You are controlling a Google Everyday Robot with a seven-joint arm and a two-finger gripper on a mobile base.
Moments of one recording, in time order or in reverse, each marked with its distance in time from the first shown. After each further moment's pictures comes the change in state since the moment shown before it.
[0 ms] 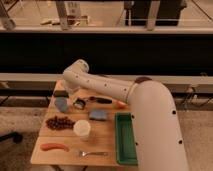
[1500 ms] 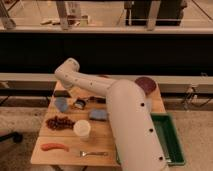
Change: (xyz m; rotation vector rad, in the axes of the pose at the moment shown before) arm 0.033 -0.047 0.049 -0.015 0.152 -0.103
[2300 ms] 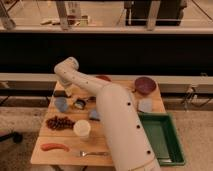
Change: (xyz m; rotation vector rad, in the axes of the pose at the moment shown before) arm -0.004 -0.025 0.030 0.003 -0.076 0.145
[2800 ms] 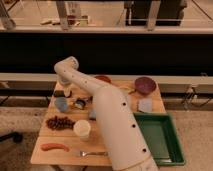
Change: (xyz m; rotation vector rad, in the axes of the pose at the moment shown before) arm -0.006 -0.002 0.009 -0.027 -0.040 0.125
